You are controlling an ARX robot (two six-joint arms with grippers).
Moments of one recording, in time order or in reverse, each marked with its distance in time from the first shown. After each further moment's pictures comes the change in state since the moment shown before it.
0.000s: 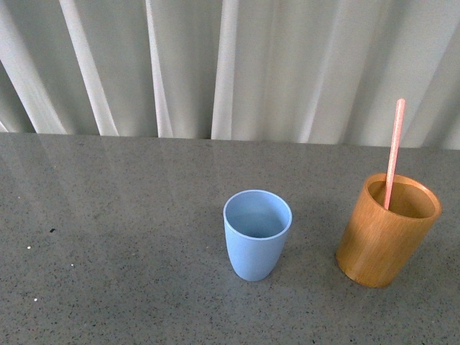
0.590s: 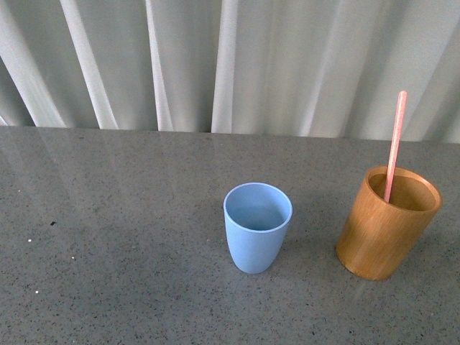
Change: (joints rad) left arm 0.000 0.000 0.000 0.000 0.001 0.000; right arm -0.172 0.930 0.164 0.570 -0.380 0.044
